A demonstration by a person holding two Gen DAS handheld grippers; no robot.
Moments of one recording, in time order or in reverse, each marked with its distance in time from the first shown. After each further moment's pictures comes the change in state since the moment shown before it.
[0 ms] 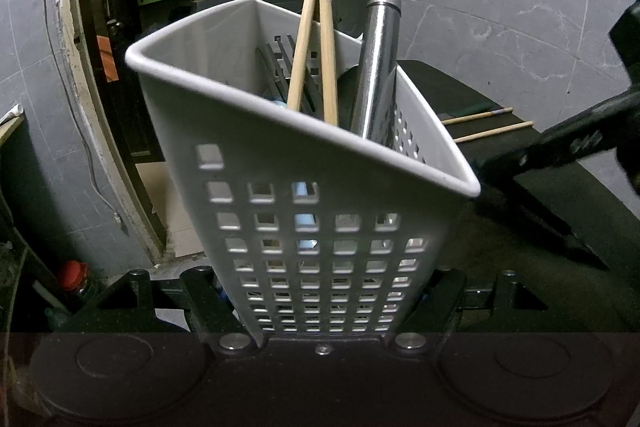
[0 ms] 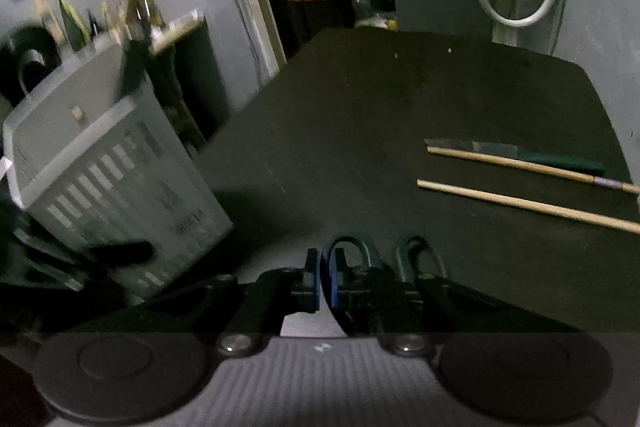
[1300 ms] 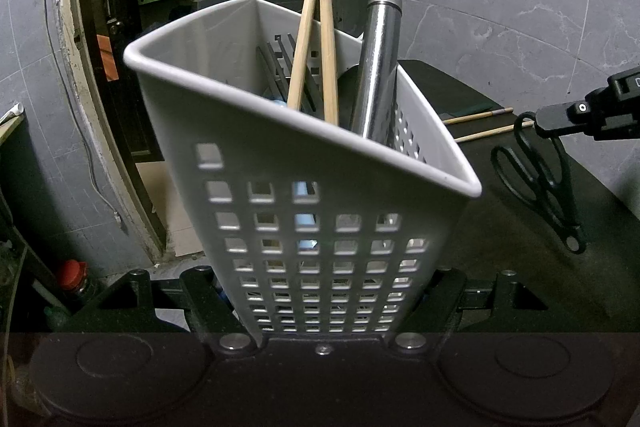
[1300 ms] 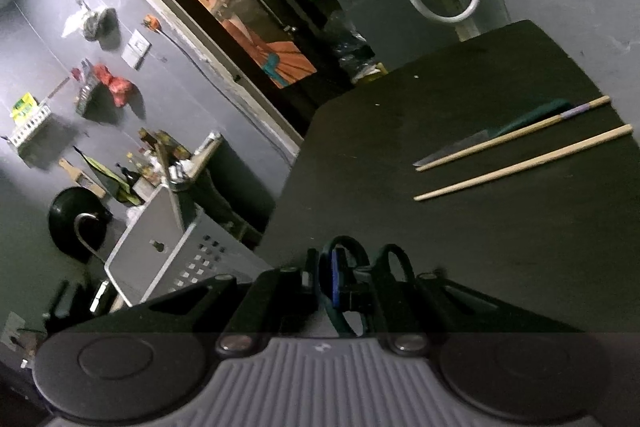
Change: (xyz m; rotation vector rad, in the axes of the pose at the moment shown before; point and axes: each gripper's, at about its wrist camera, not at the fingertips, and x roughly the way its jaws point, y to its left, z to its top) left arm 0.001 0.000 0.000 0.000 -0.001 0.001; right arm -0.061 -0.045 -0.029 0.379 -0.217 0.214
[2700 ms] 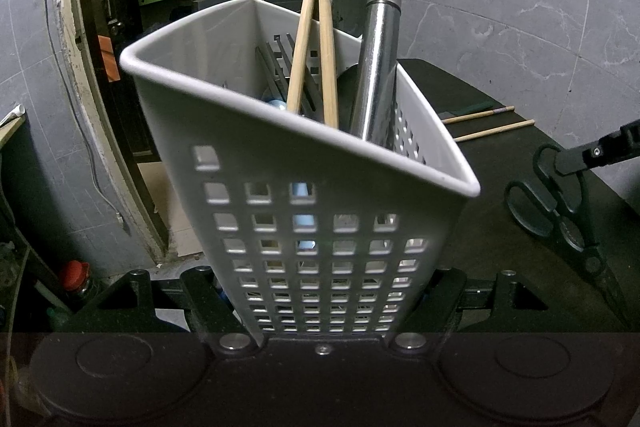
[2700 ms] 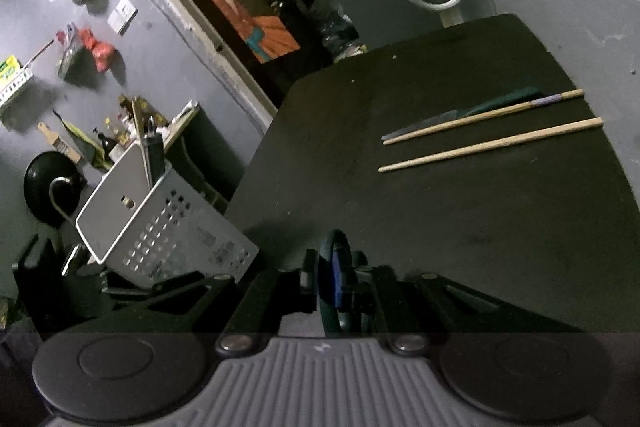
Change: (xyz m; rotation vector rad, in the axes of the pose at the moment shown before) left arm 0.000 0.000 0.000 0.002 0.001 0.001; right arm -0.002 -0.009 -0.015 -0.078 0.081 -0.100
